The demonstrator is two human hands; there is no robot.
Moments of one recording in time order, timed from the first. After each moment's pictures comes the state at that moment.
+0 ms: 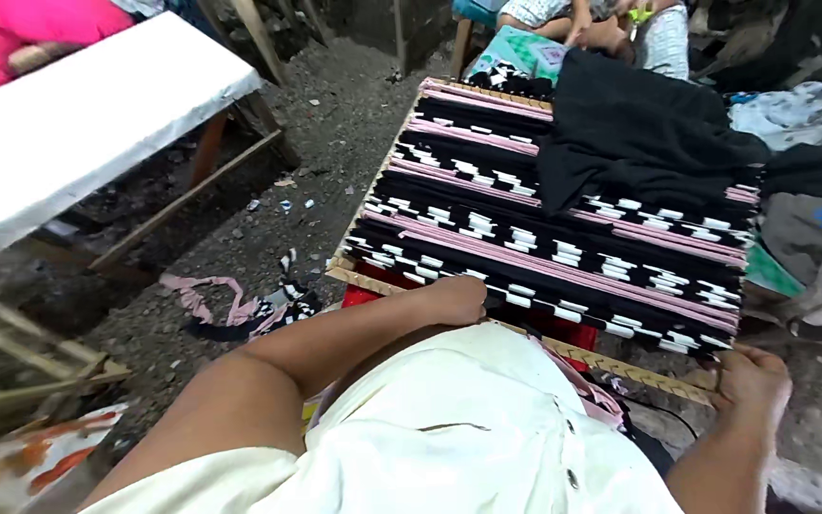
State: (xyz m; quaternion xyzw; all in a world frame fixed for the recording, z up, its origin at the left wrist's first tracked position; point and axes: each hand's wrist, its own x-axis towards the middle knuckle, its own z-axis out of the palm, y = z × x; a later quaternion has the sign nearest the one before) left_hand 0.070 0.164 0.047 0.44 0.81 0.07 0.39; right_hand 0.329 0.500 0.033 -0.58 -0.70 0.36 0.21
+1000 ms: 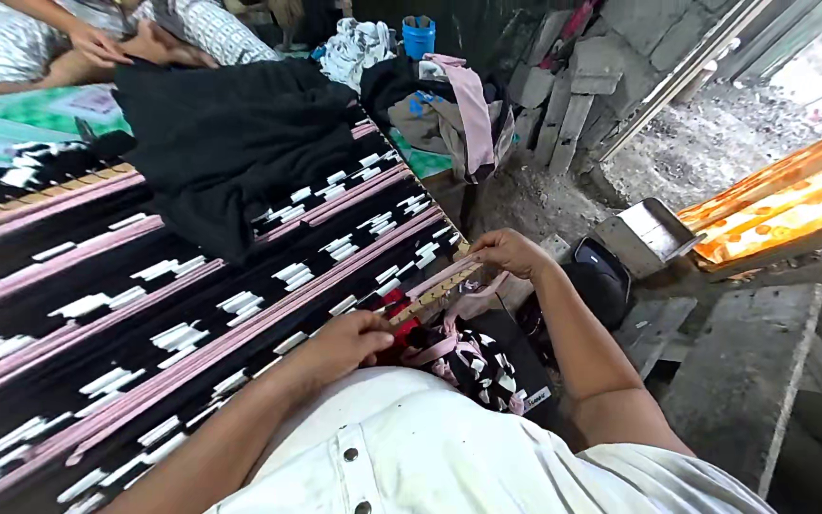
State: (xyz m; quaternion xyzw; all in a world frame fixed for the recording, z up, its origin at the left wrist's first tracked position) left_hand 0.145 0.289 0.074 0.49 0.64 0.18 0.56; right_hand 0.426 0.516 0.067 -0.37 -0.72 0.57 0.12
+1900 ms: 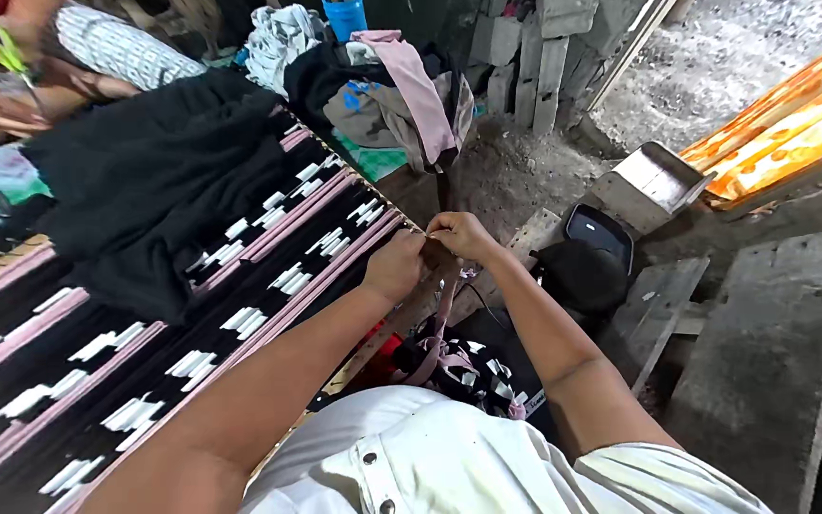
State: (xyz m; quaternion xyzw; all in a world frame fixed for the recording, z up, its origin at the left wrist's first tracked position) left_hand 0.237 0.471 0.038 0.75 0.63 0.14 0.18; right_hand 0.409 0.566 0.016 -0.35 -0.82 0.38 0.25
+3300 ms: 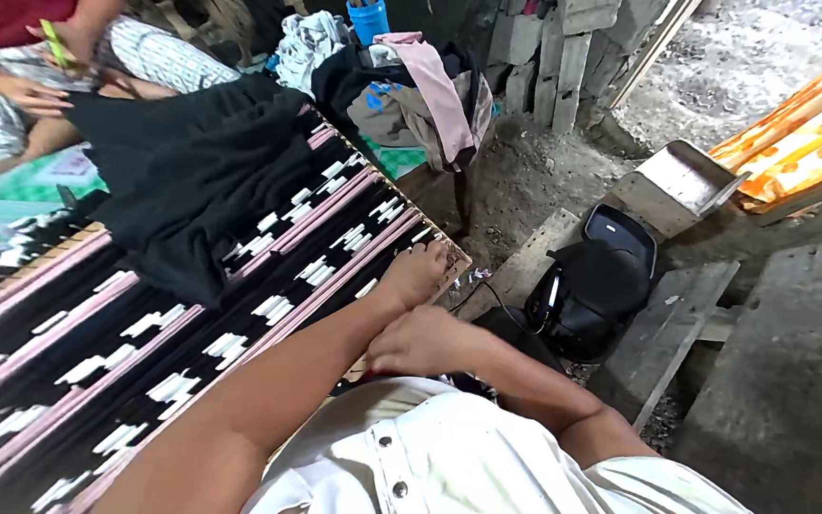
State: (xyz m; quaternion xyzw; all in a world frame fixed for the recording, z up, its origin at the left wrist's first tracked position) left_hand 0.233 0.457 0.023 0.85 0.52 -0.02 0.07; right_hand 0.353 0.393 0.076 -0.16 -0.93 0.32 0.06
